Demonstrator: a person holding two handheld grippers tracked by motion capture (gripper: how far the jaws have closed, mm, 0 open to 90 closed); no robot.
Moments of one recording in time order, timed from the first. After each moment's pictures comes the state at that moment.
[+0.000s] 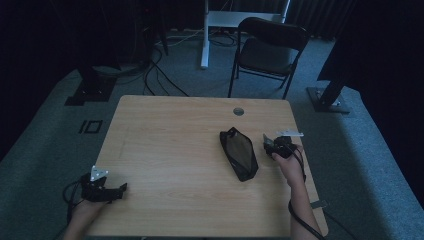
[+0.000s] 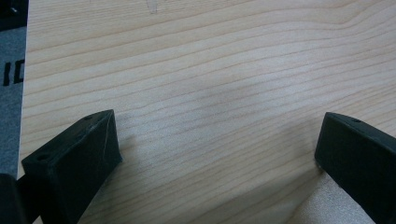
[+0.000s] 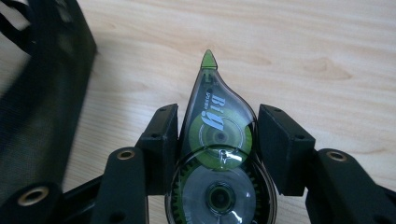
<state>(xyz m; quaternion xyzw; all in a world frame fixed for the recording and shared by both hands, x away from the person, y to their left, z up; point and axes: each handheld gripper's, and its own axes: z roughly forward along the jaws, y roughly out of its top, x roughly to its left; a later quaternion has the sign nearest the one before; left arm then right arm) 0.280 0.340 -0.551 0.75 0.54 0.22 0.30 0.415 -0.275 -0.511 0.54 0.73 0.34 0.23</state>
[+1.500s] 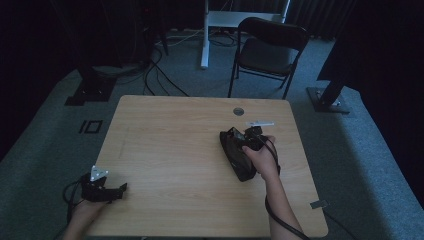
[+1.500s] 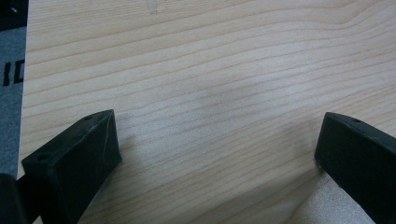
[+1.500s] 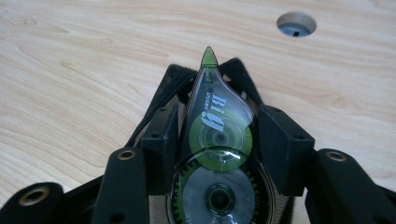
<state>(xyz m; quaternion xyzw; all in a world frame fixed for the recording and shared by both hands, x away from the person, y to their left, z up) 0.280 0.340 -0.551 0.75 0.54 0.22 0.30 0.410 -0.168 -0.461 0.52 0.76 0.36 0.18</state>
